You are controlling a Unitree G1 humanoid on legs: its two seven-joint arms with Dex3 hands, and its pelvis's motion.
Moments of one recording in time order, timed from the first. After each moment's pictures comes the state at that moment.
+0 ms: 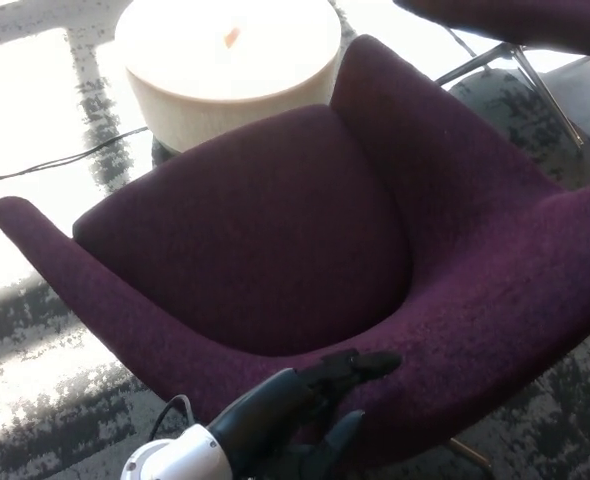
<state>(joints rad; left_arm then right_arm) -0.08 0.25 -0.48 0.05 -0.01 0.07 -0.39 -0.07 -0.18 -0.26 1.25 0.15 -0.43 0.41</state>
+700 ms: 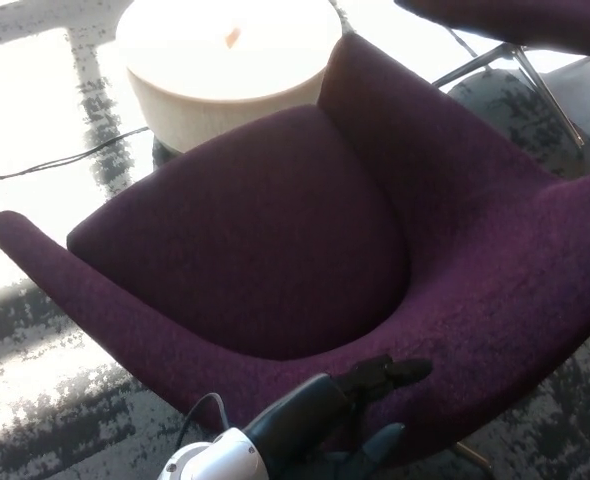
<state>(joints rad) -0.11 0.21 -0.55 0.08 0.07 0.06 -0.33 -0.08 -0.18 -0.25 1.25 0.14 -0.43 0.40</state>
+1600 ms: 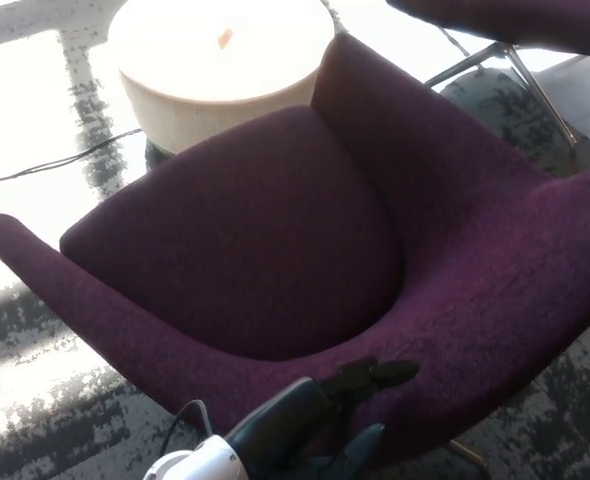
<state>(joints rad) -0.06 0.28 -0.50 0.04 0.05 0.03 -0.35 -0.08 -0.18 -0.25 1.25 0.13 -0.43 0.40</state>
